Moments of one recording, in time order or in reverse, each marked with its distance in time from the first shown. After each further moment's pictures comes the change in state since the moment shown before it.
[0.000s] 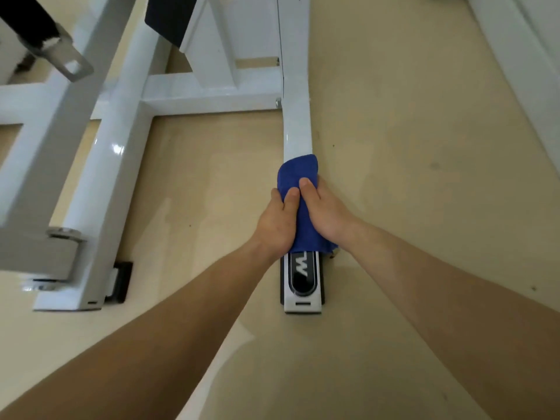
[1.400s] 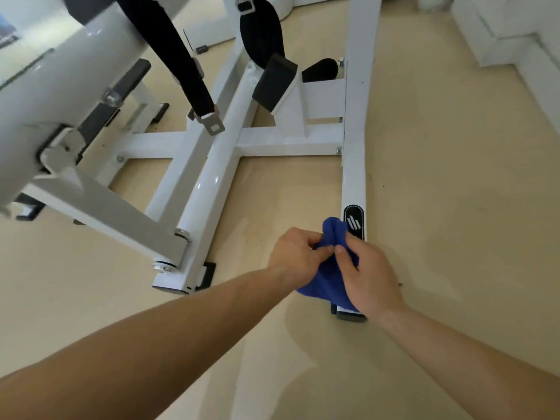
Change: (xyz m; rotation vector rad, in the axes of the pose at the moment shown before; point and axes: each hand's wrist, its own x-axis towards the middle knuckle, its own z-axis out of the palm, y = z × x) left_hand -0.100 0.024 -0.067 0.373 0.074 0.037; right_hand -0.116 -0.016 0.042 -0.309 0.214 -0.317
